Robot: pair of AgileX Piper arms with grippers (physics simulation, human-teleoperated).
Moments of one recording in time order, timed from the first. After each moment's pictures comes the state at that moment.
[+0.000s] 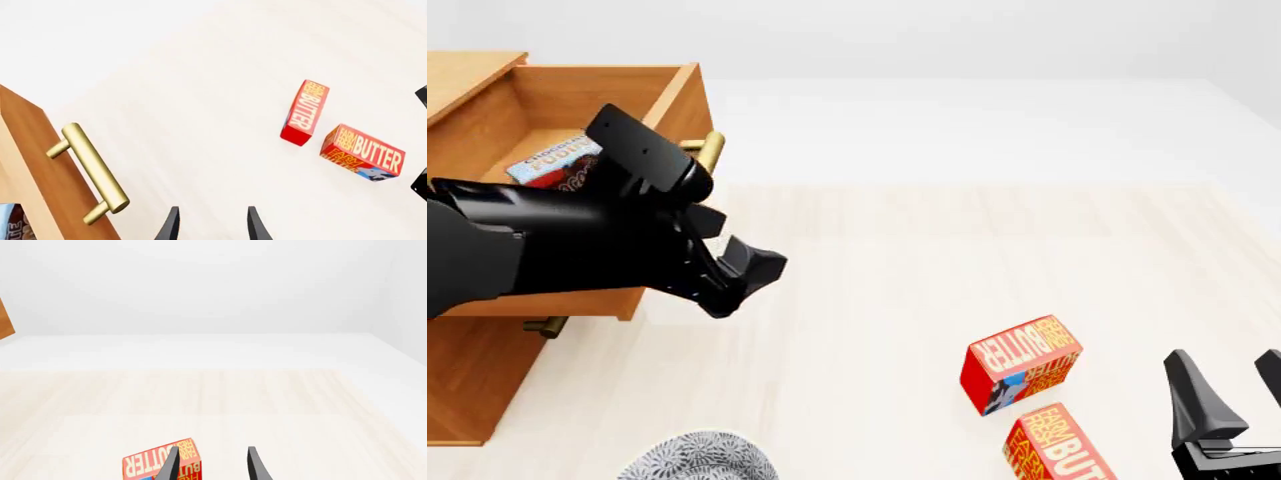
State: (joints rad) left arm -0.68 1.10 -1.00 0.63 0.06; right arm 0.01 0.03 -0.01 0.01 0.01
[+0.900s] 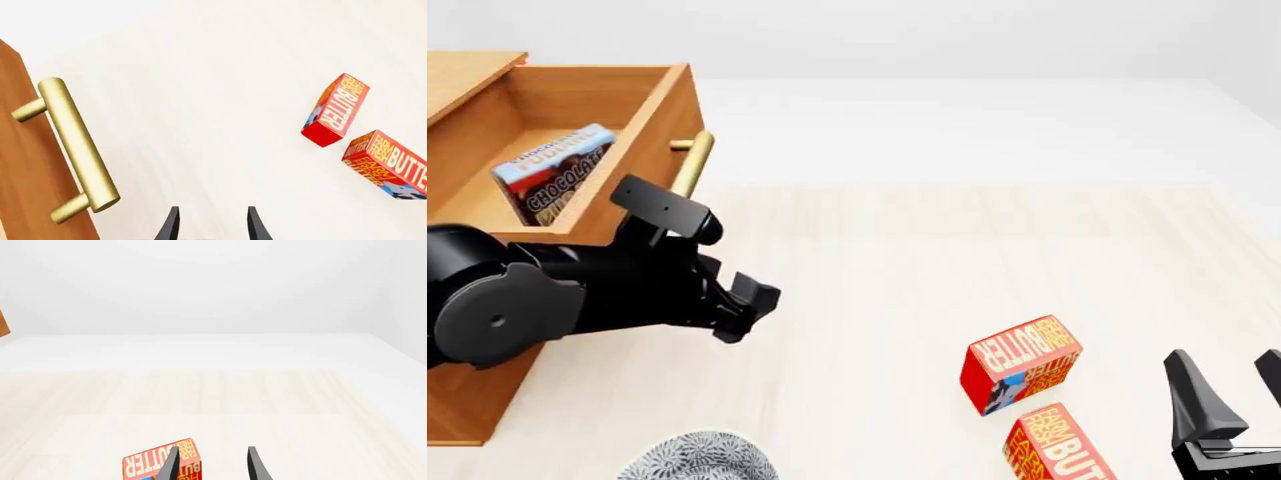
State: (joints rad) left arm -0.61 1.16 -0.82 0.47 -0.06; right arm 0.01 0.03 -0.01 0.01 0.01
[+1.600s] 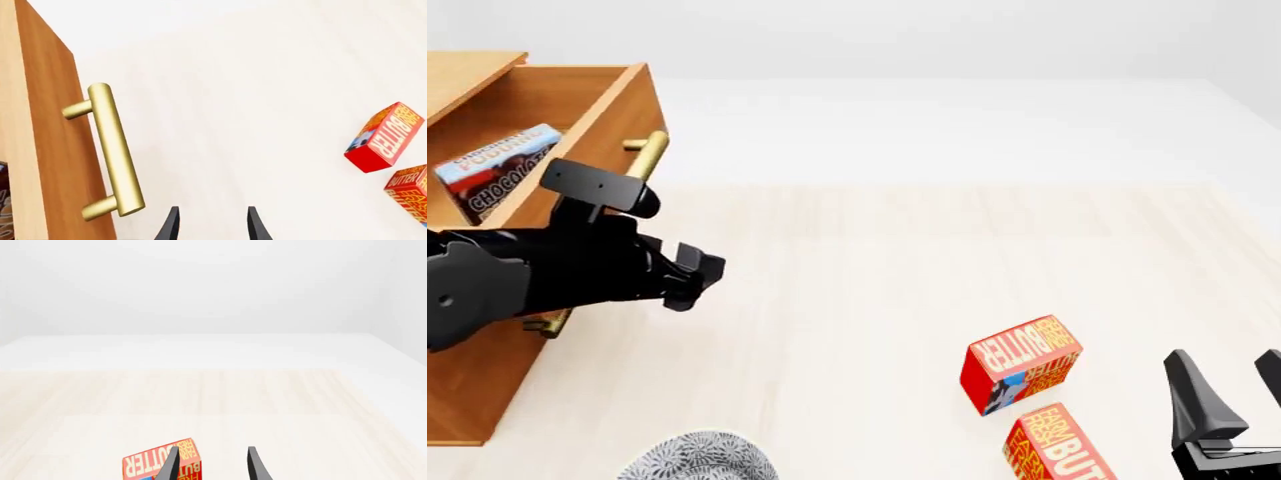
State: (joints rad) left arm -0.41 1.11 -0.81 0.46 -0.03; right arm 0.01 0.03 -0.01 0.01 0.01
